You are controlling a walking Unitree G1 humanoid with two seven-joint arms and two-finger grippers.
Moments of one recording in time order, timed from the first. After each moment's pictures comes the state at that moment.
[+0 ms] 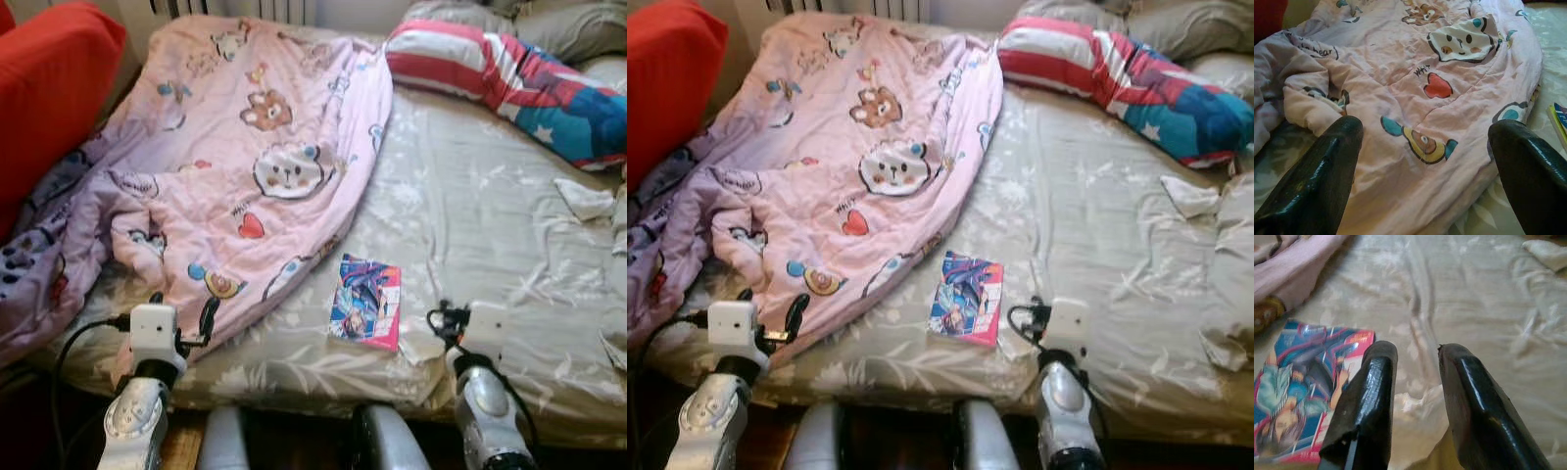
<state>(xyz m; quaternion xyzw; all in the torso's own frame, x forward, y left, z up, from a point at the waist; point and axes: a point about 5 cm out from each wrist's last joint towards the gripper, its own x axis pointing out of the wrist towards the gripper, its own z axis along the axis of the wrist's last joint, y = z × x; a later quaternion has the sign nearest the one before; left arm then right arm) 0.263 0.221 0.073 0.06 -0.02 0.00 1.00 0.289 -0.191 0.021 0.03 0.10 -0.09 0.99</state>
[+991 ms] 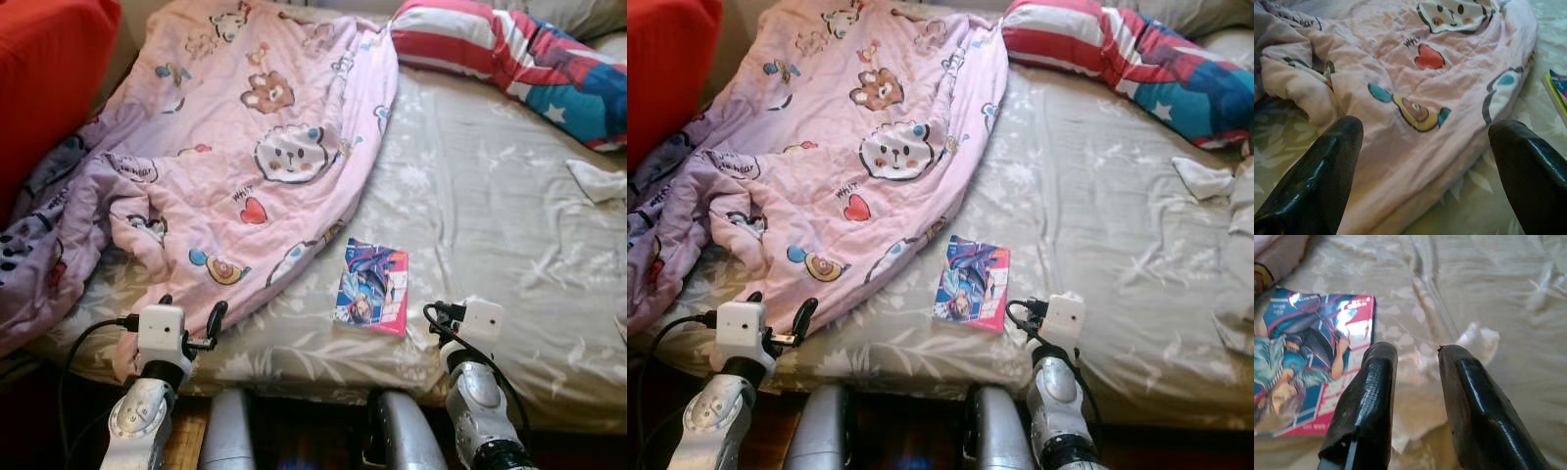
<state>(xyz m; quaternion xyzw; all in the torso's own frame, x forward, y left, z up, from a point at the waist) 0.261 0.215 0.071 0.06 0.00 -0.02 1.00 0.297 -0.185 0.020 0.06 0.12 -0.11 0.98</state>
